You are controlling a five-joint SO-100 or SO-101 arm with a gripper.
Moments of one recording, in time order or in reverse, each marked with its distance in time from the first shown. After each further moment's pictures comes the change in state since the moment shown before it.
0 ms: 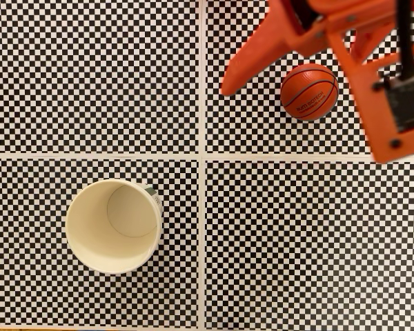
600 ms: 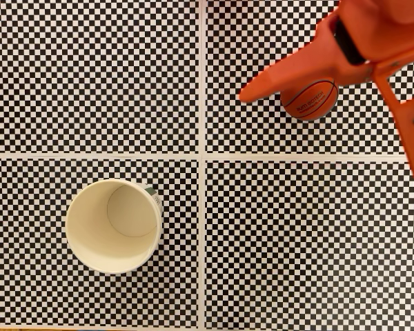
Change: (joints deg) arm -9.8 -9.2 7.6 -10.2 7.5
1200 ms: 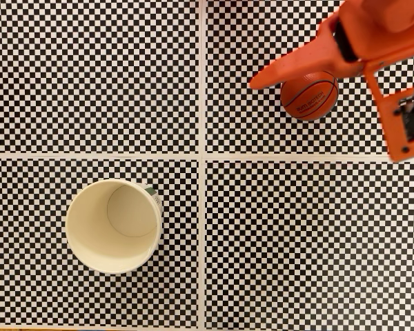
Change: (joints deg) arm -3.7 -0.4 13.6 -13.3 6.8
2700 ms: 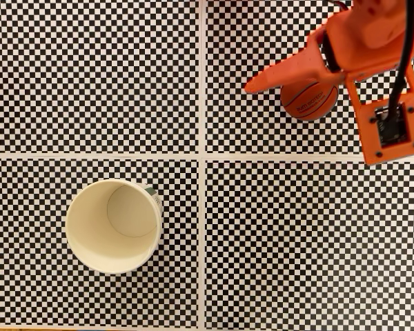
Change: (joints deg) arm 1.6 -2.6 6.6 -8.3 1.5
